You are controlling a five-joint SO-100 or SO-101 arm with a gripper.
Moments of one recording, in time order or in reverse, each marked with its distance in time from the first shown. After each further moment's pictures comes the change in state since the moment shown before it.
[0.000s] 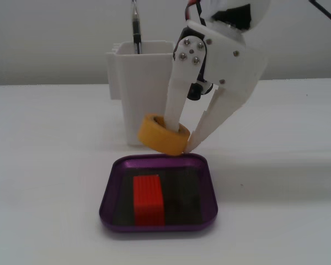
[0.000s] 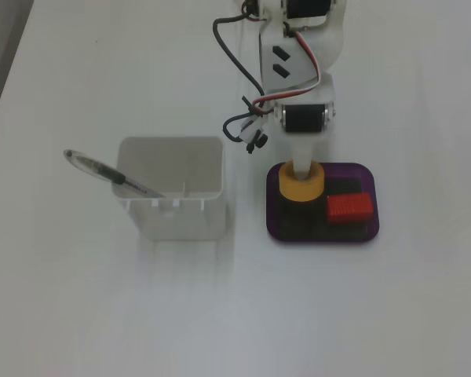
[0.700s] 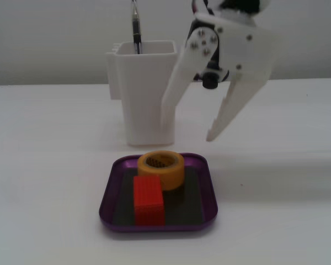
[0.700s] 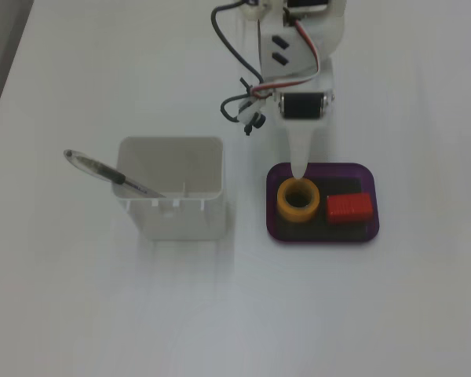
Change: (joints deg) arm 0.1 3.3 -6.1 15.5 0.0
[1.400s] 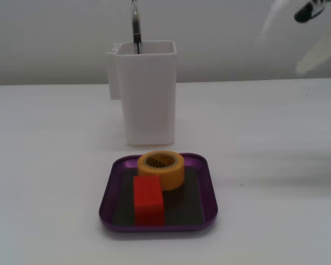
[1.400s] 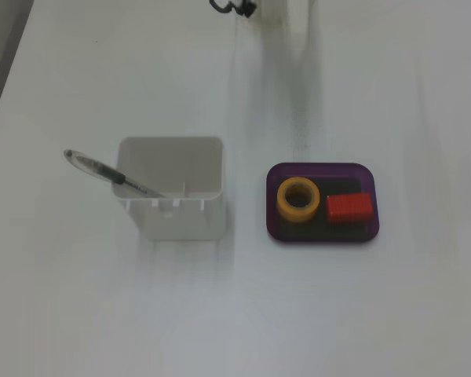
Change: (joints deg) arm 0.3 68.1 45.5 3.5 -10.2
